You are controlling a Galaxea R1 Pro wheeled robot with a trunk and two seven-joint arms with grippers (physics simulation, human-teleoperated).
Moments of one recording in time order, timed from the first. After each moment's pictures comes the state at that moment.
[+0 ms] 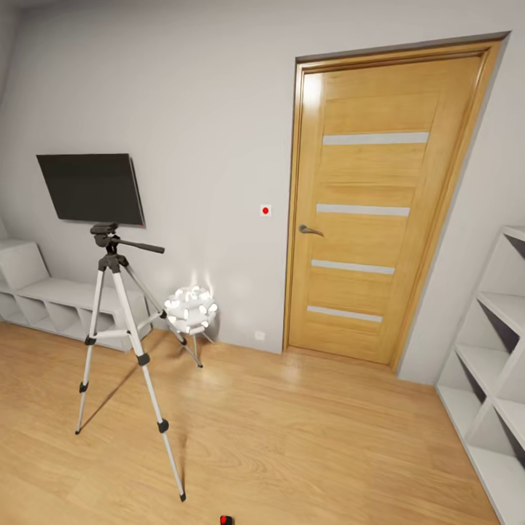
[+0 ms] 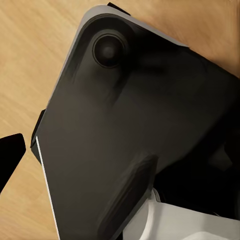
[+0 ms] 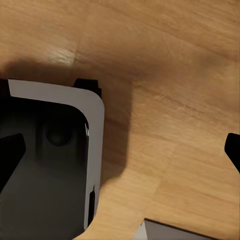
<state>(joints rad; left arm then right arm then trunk) 0.01 -0.02 0.02 -0.05 0.47 -0.04 0.00 -0.18 -0.19 0.01 0.03 0.07 -0.06 0.18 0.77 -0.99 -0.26</state>
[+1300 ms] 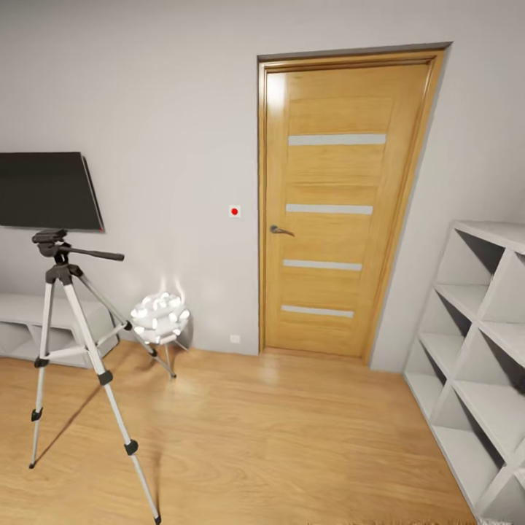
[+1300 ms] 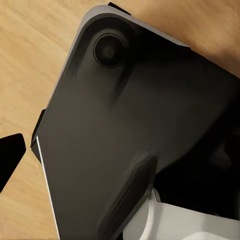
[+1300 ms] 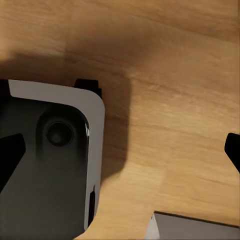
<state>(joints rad) 0.01 -0.02 0.02 -0.05 0.47 -0.04 0.00 -0.18 -0.19 0.01 0.03 0.07 -0.06 0.18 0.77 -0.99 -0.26</state>
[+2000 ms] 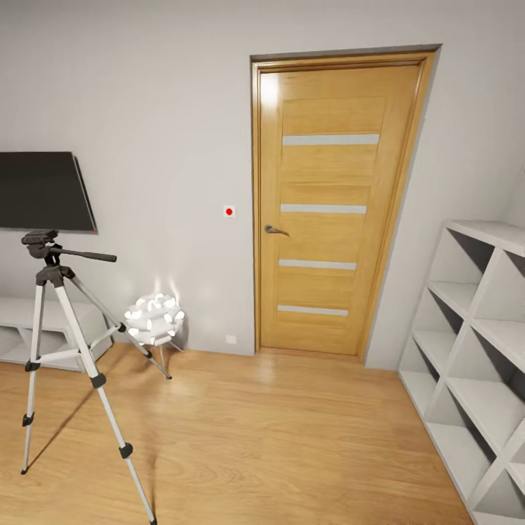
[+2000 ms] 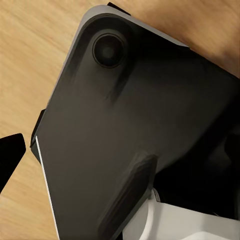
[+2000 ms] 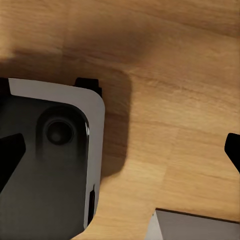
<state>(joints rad) 0.01 -0.02 0.02 -0.05 0.47 -0.04 0.00 -0.18 -0.19 0.01 0.03 0.08 -0.06 0.18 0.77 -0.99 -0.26</state>
